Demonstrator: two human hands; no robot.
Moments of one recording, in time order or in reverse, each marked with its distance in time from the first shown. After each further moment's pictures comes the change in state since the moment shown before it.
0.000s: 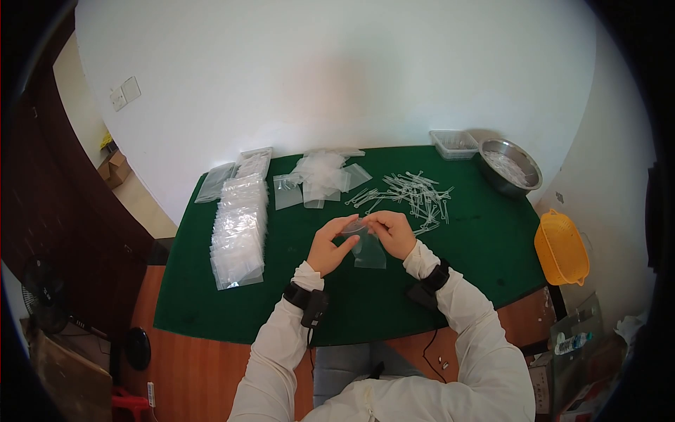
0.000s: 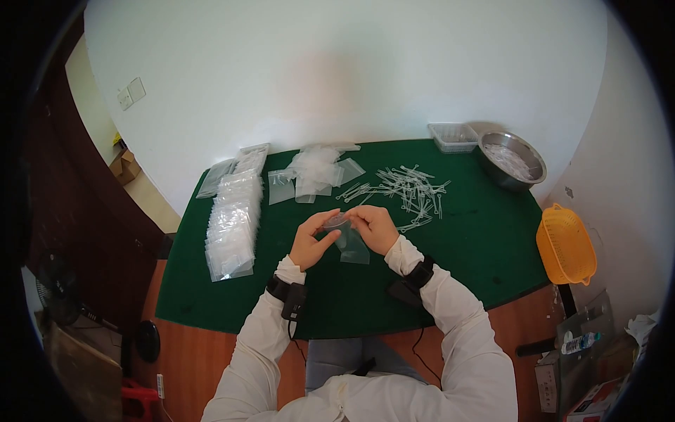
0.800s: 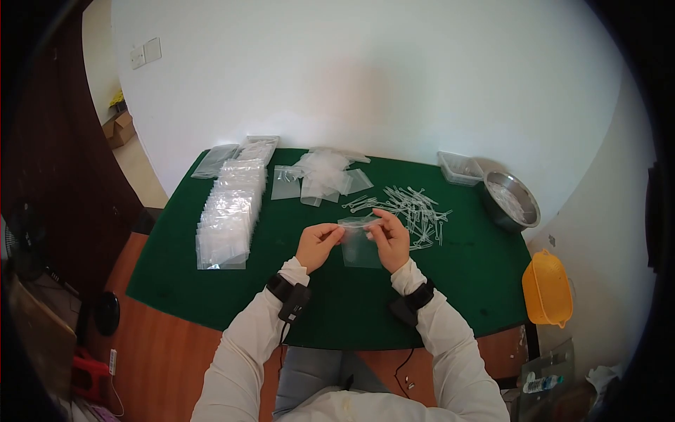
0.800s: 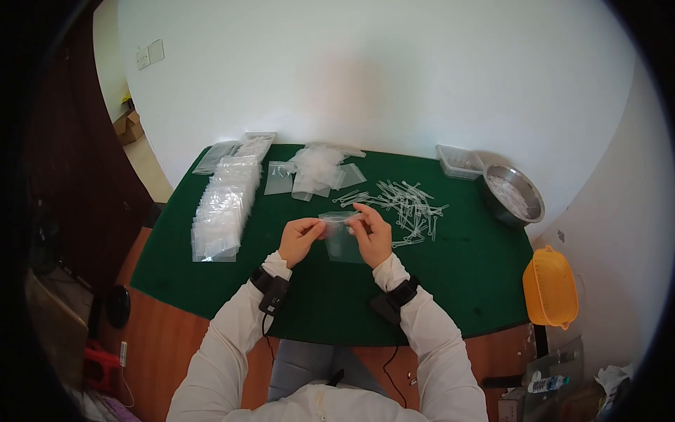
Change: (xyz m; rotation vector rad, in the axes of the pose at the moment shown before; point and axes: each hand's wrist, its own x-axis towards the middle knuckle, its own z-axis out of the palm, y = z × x) left_hand -0.006 -0.018 0.007 -0.255 0.196 -0.225; right_hand -0.005 0.004 0.007 0.288 0.178 0.082
